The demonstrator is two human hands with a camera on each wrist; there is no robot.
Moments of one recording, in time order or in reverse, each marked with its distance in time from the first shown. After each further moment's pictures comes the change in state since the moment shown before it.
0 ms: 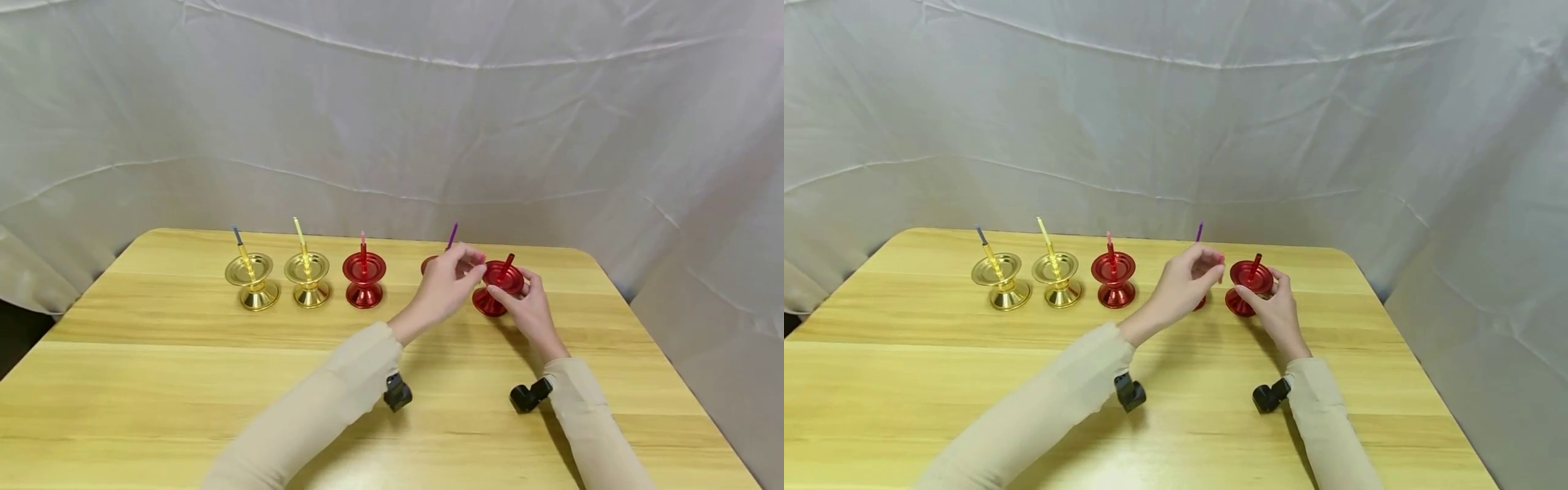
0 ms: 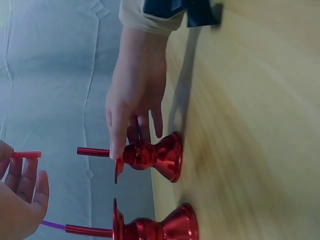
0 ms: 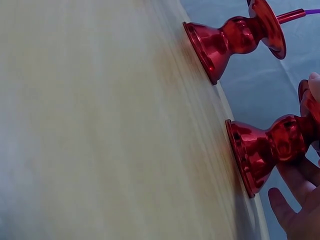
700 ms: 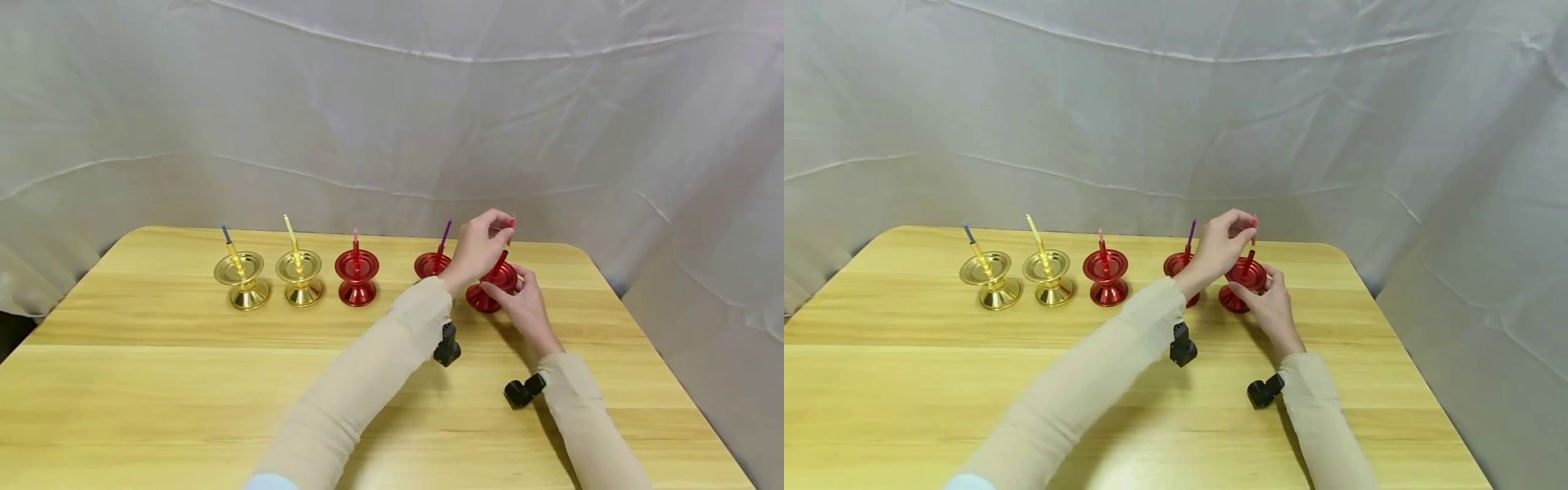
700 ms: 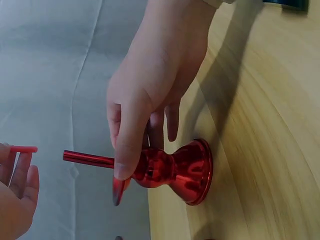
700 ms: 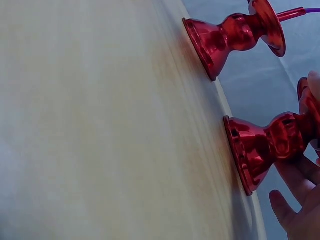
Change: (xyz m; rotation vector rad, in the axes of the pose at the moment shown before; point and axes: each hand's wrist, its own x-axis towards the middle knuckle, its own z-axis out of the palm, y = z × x) left_hand 0.069 -0.003 0.048 -0.004 0.048 -0.051; right_hand 0.000 -0.005 -0.004 -0.042 -0.023 0.028
